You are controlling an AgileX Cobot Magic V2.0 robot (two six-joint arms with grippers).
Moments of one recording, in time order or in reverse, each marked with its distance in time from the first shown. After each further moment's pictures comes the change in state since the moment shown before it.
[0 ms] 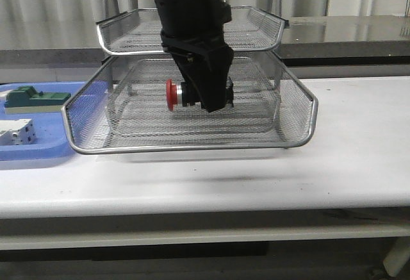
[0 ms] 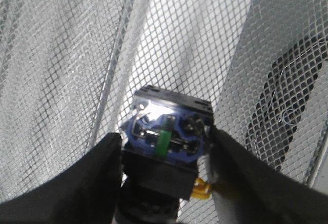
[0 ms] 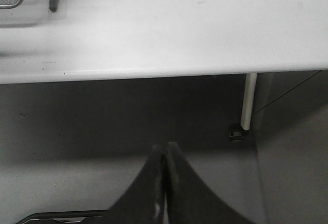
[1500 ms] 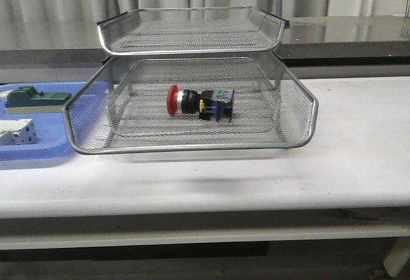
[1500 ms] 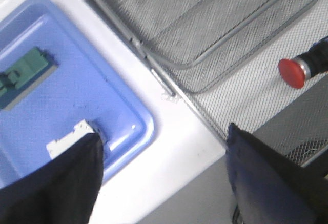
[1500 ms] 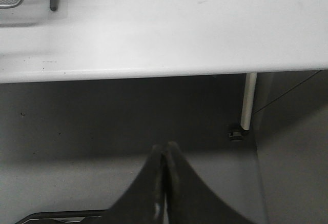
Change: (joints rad) left arm 0.416 -0.468 0.126 -0.013 0.116 -0.208; right arm 0.000 0.000 0.000 0.000 0.000 0.000
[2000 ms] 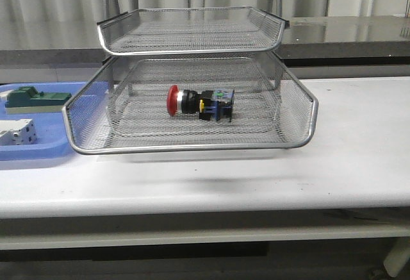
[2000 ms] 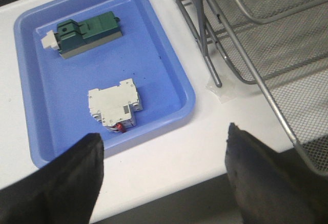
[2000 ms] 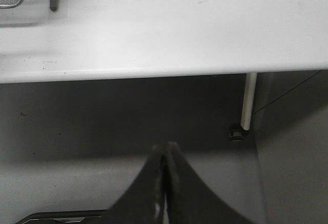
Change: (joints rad) left arm 0.211 -0.547 0.773 -0.096 -0.555 -0.032; right arm 0.000 0.000 0.000 0.000 0.000 0.000
